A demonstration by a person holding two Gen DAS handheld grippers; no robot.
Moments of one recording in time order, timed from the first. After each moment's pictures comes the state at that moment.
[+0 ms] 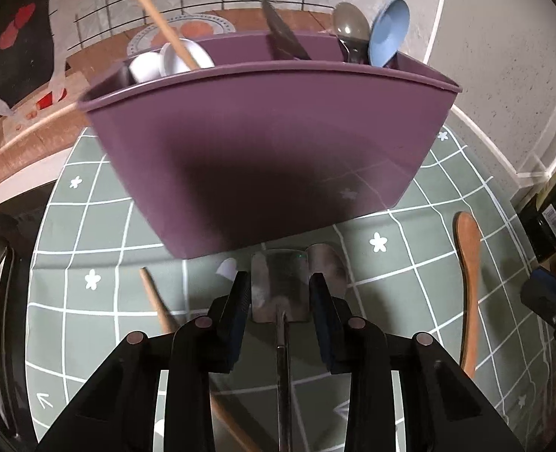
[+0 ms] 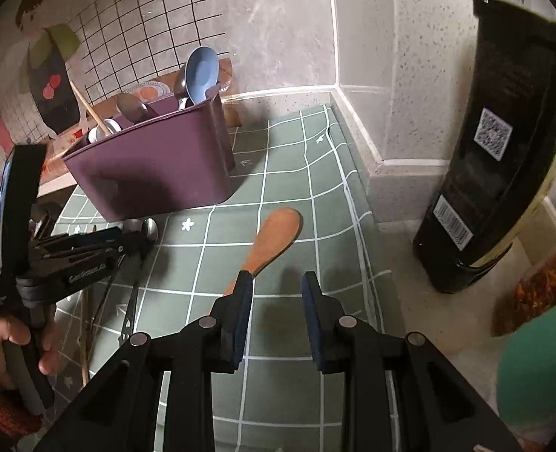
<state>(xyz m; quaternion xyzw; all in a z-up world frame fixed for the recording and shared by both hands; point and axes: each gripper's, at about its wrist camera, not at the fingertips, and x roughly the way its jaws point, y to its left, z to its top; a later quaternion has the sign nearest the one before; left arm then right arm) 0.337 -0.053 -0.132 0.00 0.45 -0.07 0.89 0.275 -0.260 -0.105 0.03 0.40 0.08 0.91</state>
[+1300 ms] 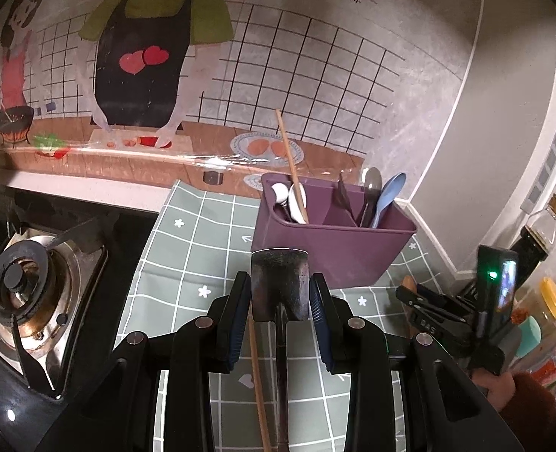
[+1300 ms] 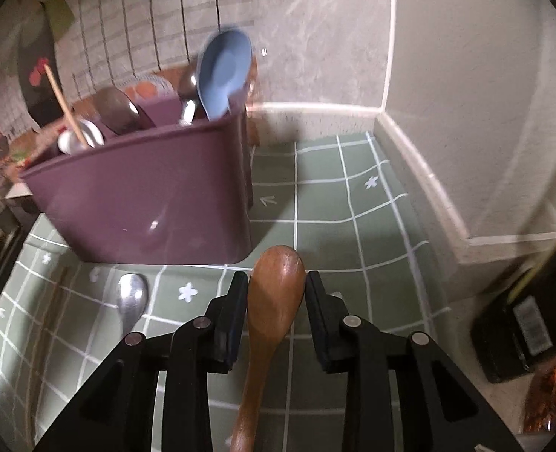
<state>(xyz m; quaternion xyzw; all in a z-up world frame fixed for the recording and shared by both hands) 0.233 0.046 -0.035 -0.12 0.30 -0.05 0.94 0.337 -0.211 -0.122 -0.02 0.37 0.08 0.93</state>
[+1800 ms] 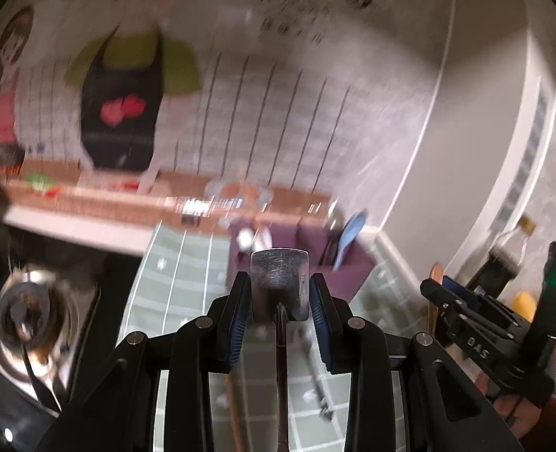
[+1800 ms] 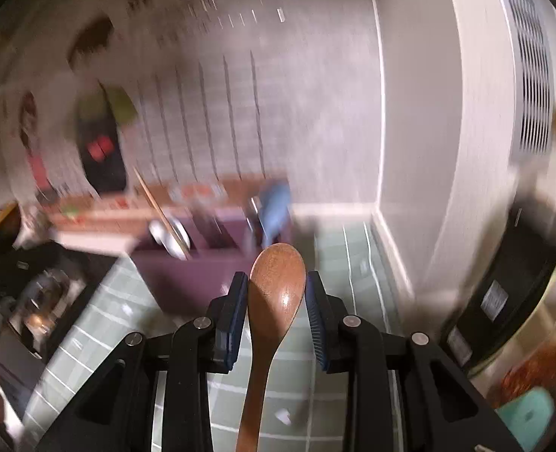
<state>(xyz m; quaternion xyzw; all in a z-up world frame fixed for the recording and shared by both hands) 0.222 0.028 0.022 -0.11 0.24 -0.08 0.96 0.256 -0.207 -0.010 0.01 0.23 0.12 0.97</state>
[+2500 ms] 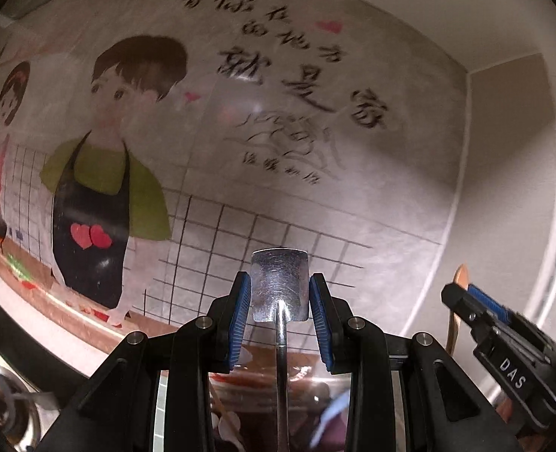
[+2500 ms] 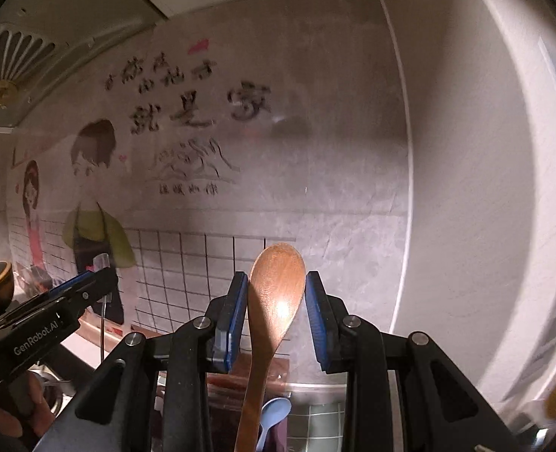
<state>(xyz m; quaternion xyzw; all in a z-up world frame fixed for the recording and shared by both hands) 0.322 0.023 0.083 -0.15 0.06 -0.03 0.99 0.327 -0.186 0.098 -0.02 0.05 0.12 0.99</state>
